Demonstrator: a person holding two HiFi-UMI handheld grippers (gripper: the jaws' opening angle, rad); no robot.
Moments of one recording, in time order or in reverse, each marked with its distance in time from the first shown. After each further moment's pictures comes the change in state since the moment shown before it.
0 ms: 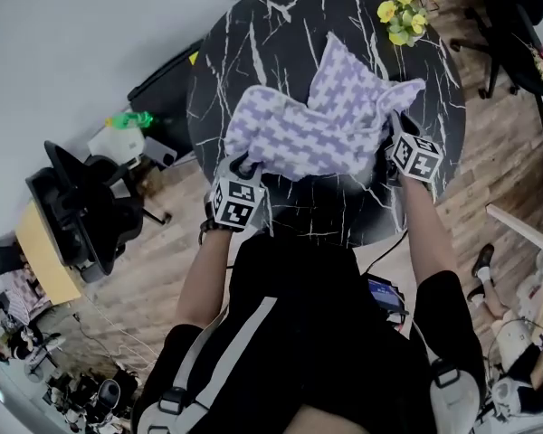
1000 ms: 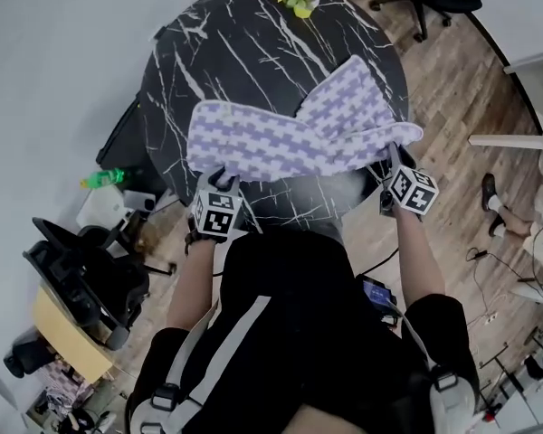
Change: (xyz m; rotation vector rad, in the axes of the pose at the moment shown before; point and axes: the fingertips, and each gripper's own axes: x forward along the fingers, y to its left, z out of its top) left arm -0.002 -0.045 -0.009 0.233 -0.025 -0.137; right arm -0.214 -0.068 -0.127 0.273 -0.112 -0.329
